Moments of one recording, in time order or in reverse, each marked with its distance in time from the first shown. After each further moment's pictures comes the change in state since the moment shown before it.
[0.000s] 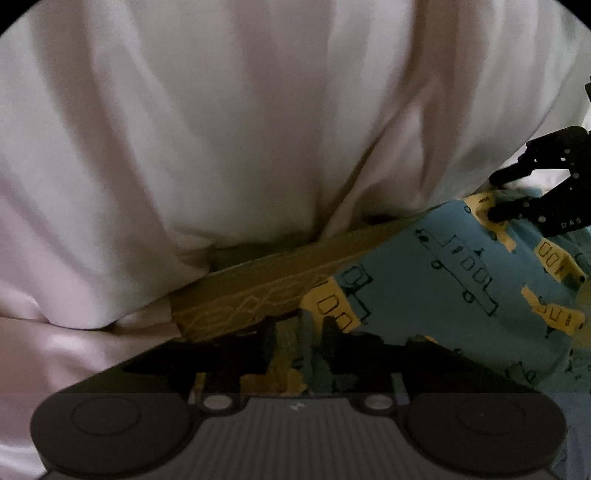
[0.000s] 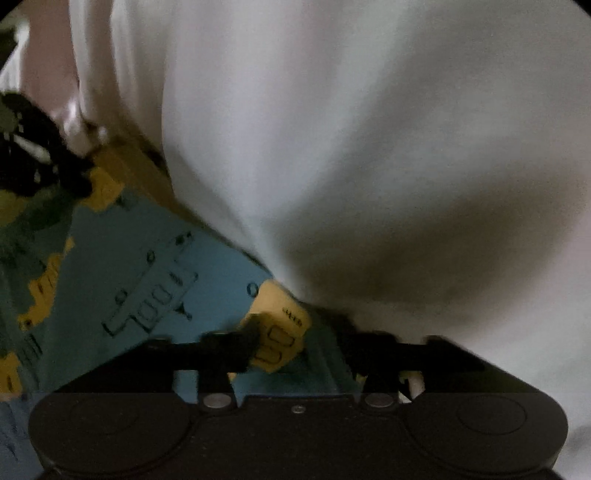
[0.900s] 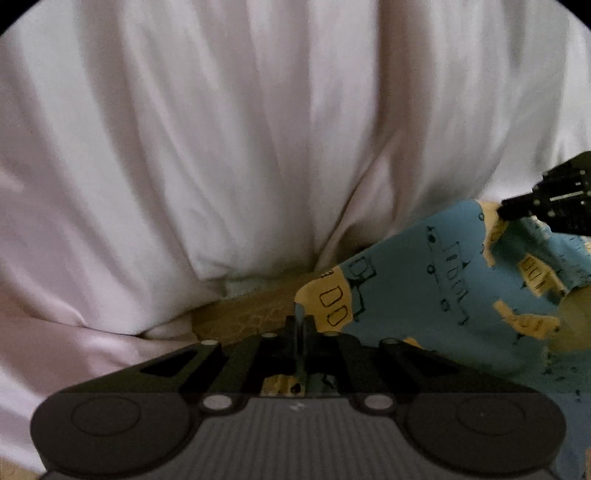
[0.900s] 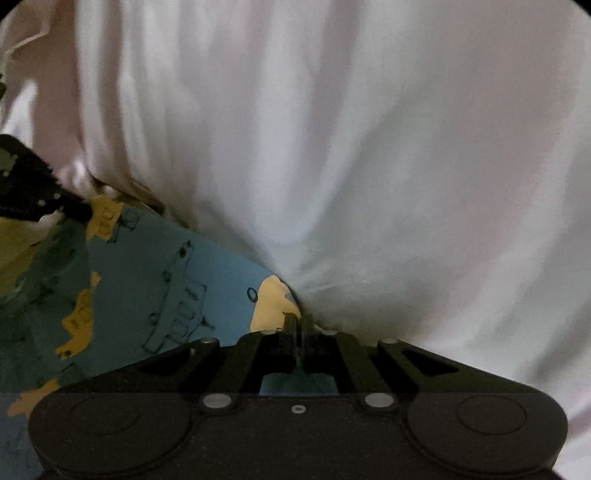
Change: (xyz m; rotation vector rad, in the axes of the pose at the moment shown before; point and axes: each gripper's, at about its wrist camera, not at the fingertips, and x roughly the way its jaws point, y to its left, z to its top) left arm -0.058 -0.024 -0.026 0.024 -0.191 0.063; right arm -0.066 0.025 -0.028 0.077 -0.182 -0.089
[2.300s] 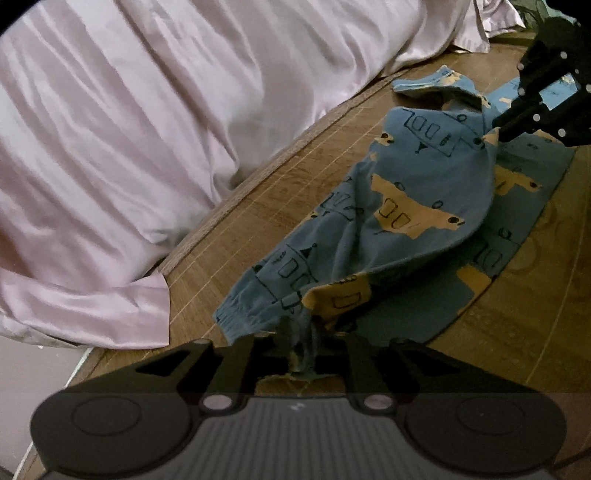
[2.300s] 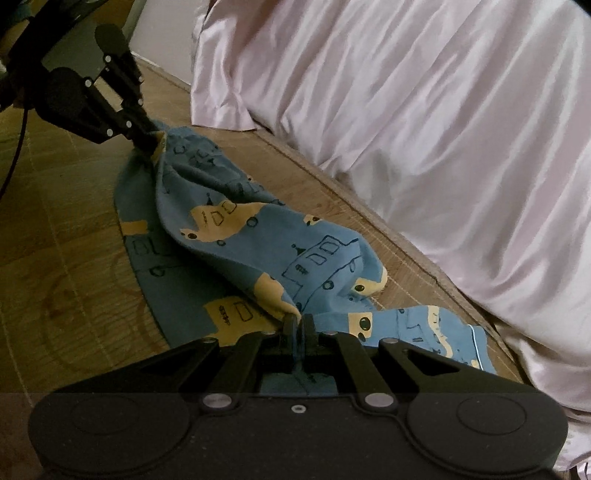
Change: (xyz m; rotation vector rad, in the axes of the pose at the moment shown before) left arm -0.124 -0.111 -0.170 0.553 -0.059 0.053; right arm -0.165 0.224 -0.181 -0.251 -0.047 -0.193
